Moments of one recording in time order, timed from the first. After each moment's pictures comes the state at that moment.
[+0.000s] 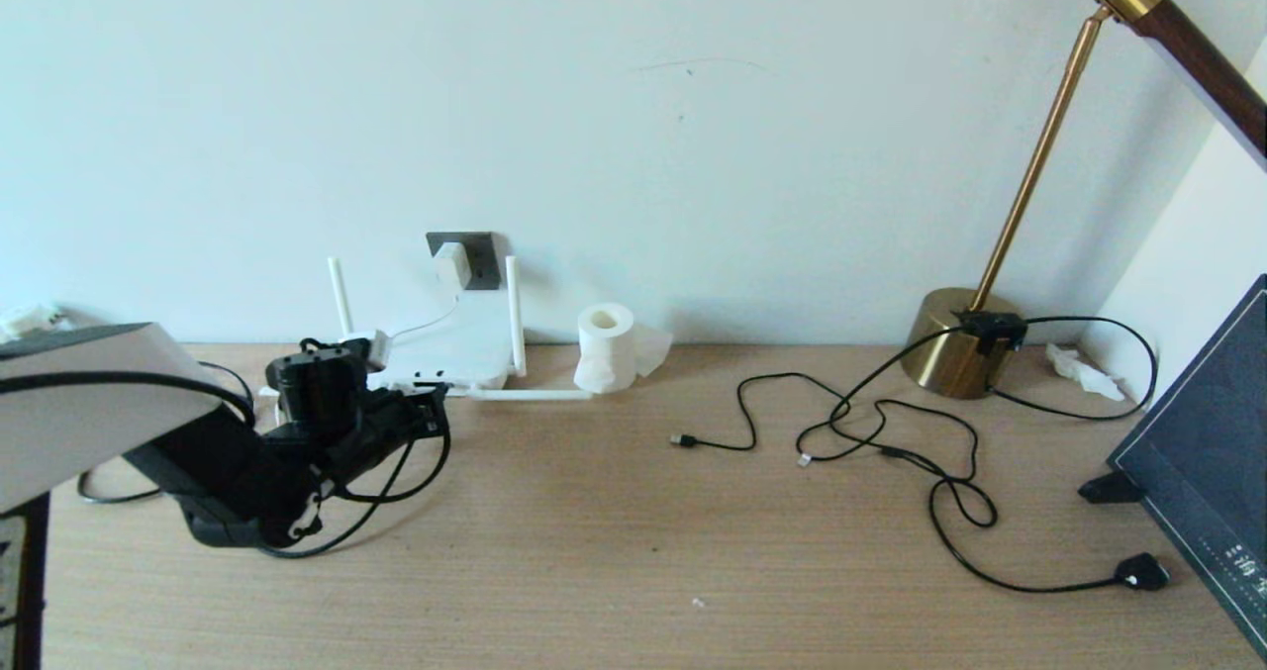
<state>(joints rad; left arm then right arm) -0.05 2.22 -0.88 -1.06 -0.05 -0.12 0.00 0.00 -0.10 0.25 0.00 -0.05</state>
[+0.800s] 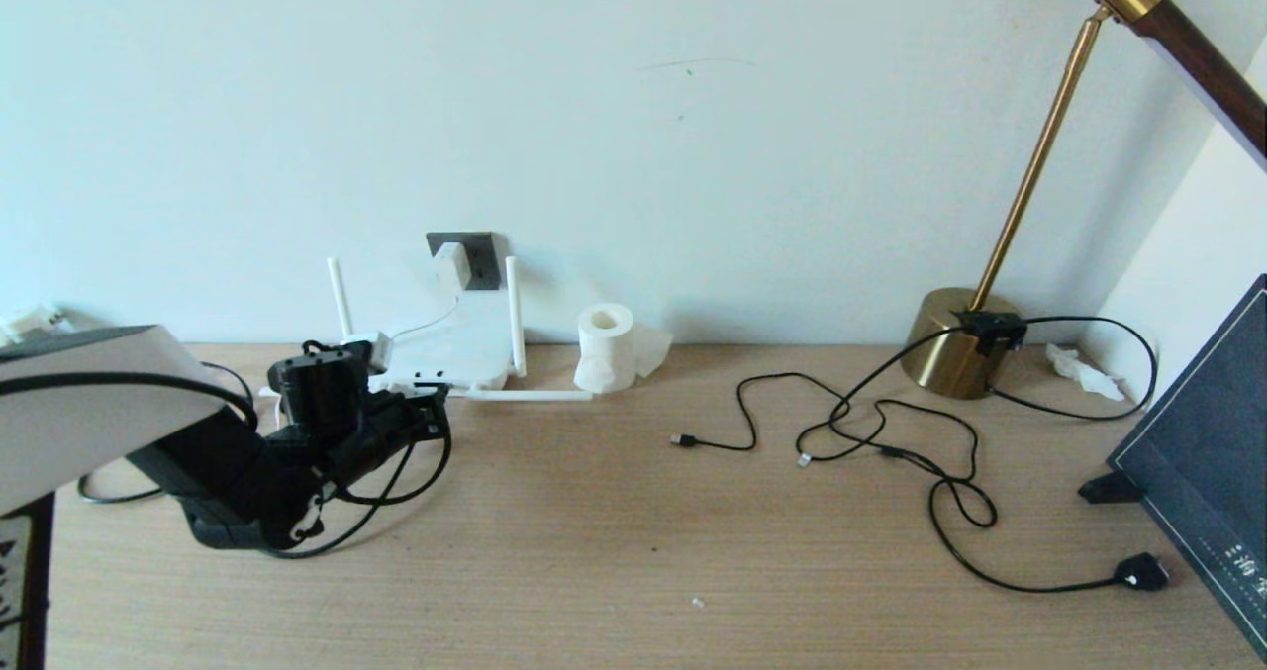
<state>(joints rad) -0.05 2.23 -0.87 -1.07 -0.05 -0.11 0.00 0.00 -0.10 0.25 0.00 -0.05</state>
